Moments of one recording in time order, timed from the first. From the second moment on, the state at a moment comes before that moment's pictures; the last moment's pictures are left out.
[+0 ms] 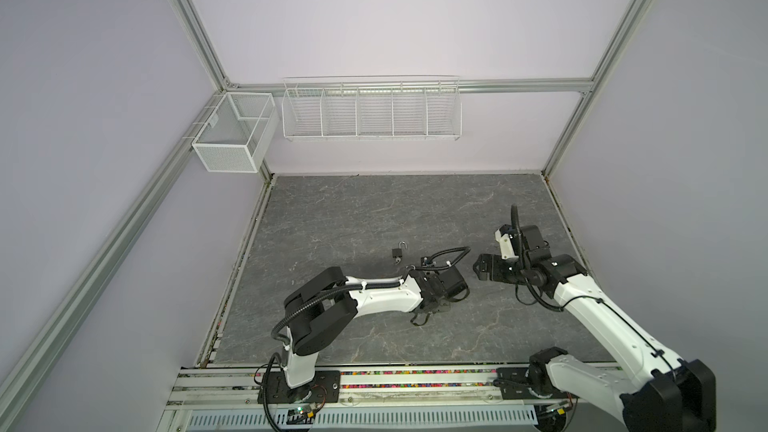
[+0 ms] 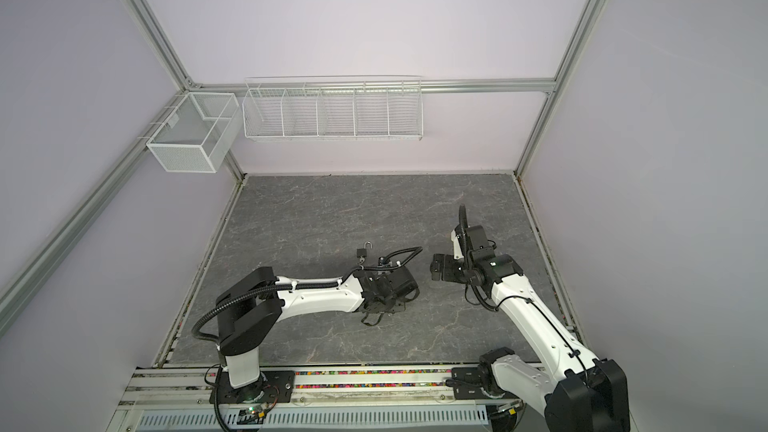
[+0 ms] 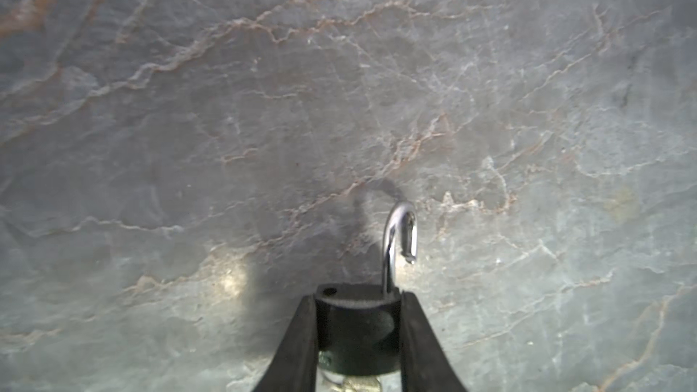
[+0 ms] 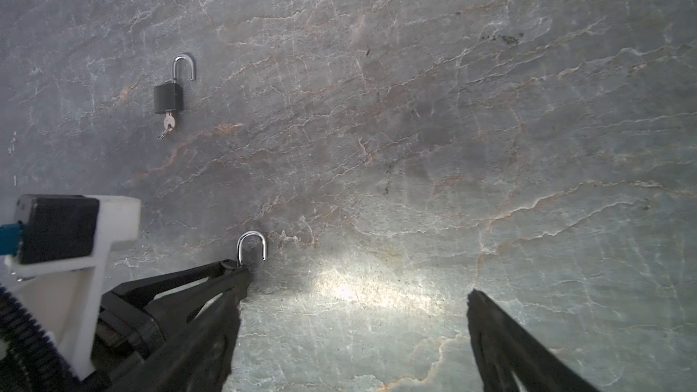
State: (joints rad) left arm -1.20 1.90 1.24 -0.56 -0.23 -1.12; right arm 0.32 1.08 0.82 -0.75 -0.12 0.39
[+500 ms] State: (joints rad) left arm -1.19 1.98 1.34 -0.61 -0.21 -1.13; right arm 0.29 1.08 0.80 -0.73 -0.17 0.39
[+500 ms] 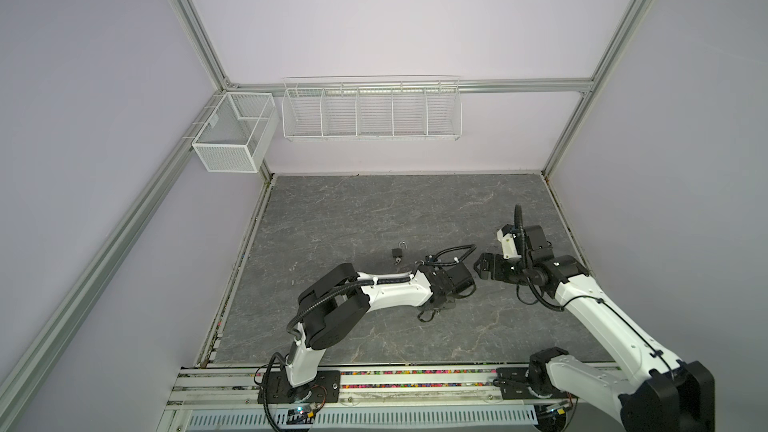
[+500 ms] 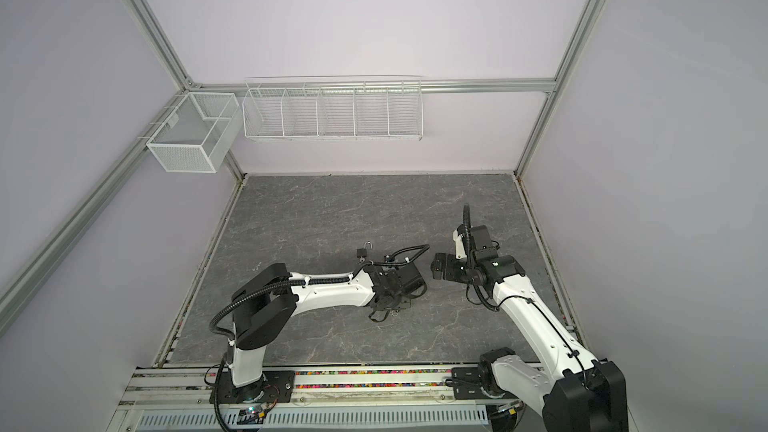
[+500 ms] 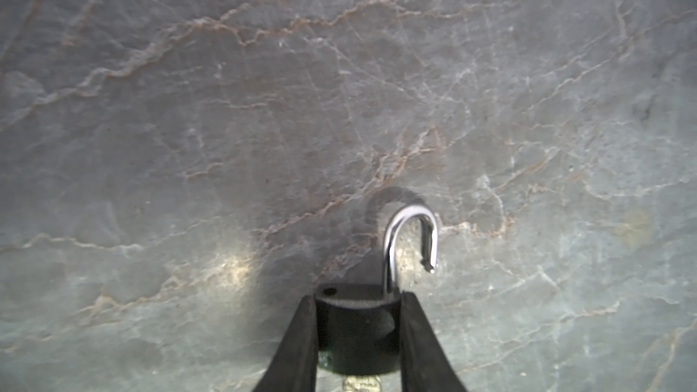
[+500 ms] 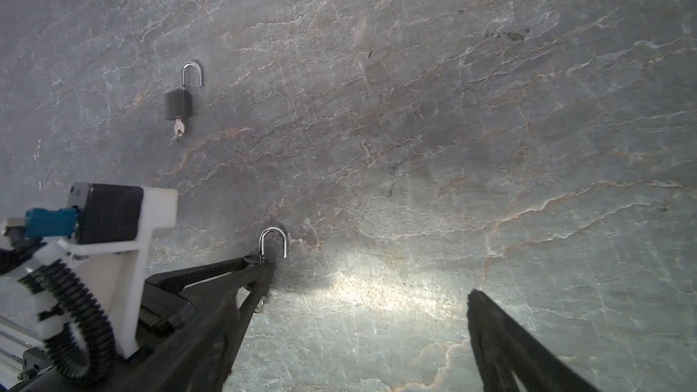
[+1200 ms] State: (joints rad) left arm -1.15 1.78 1.29 -0.57 -0.18 -1.09; right arm 0.27 1.06 0.81 -0.71 -0.16 0.40
